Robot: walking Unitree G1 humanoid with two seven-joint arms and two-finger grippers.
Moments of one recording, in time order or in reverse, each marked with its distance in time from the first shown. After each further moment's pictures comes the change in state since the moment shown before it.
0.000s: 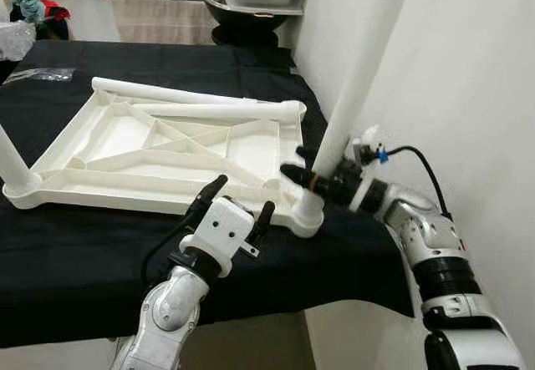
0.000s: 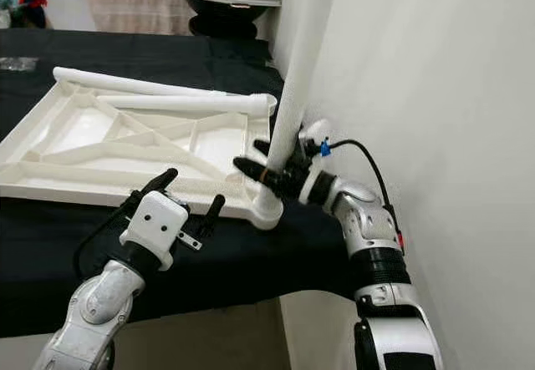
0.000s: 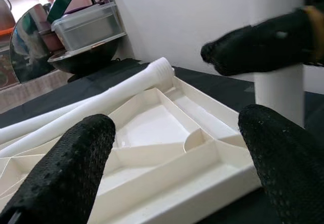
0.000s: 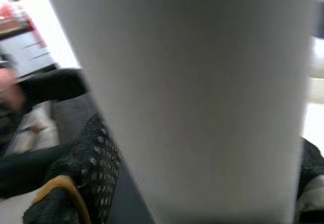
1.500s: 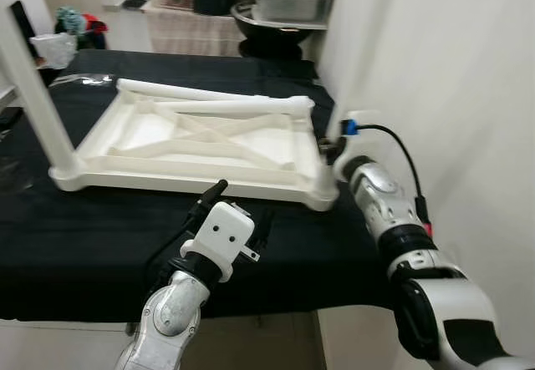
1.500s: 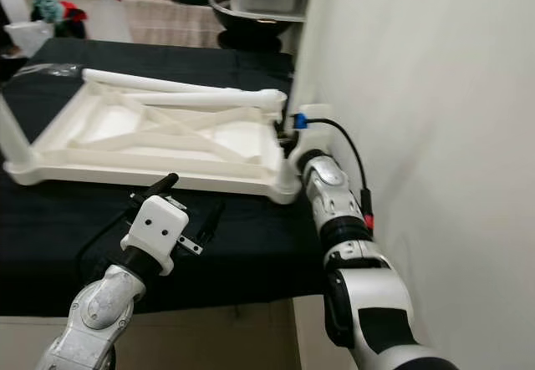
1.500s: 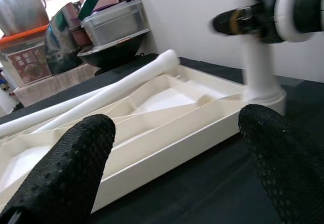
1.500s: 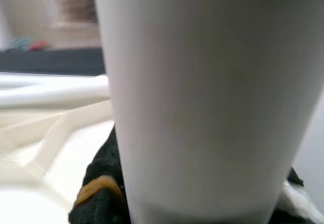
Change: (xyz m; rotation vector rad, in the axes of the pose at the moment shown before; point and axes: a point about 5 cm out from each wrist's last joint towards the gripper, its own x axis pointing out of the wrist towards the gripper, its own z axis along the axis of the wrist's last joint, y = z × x) left arm 0.000 -0.001 0.000 -0.001 0.002 -0.003; right arm -0.005 -0.061 0.008 -0.181 -0.130 -1.223
